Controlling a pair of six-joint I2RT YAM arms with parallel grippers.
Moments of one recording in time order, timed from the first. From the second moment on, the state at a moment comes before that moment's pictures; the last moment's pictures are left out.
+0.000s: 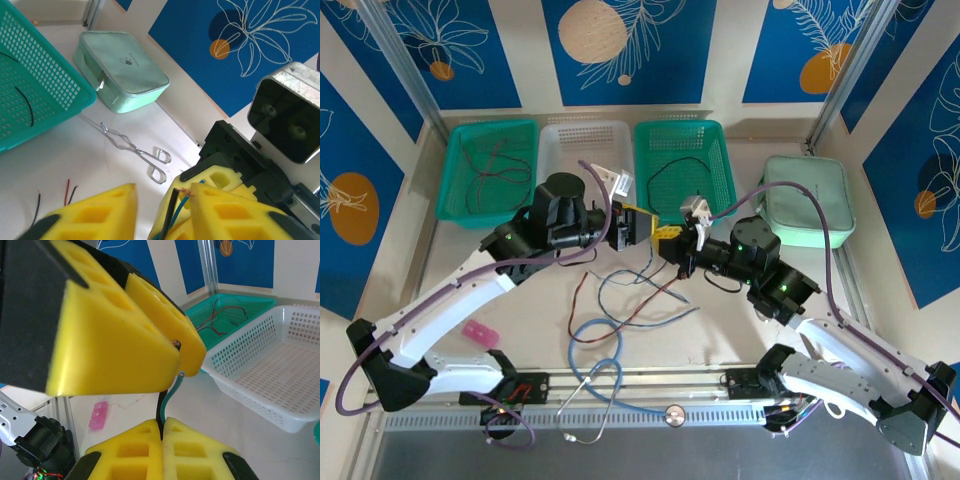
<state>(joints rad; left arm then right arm) -0.83 1.23 1.31 -0.39 0.32 -0.50 0.76 0.87 0.82 -0.09 -0.33 0.23</state>
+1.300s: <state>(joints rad) -0.81 1.19 1.26 -0.37 0.32 -0.50 0.61 0.87 0.82 0.07 -0.40 0.46</state>
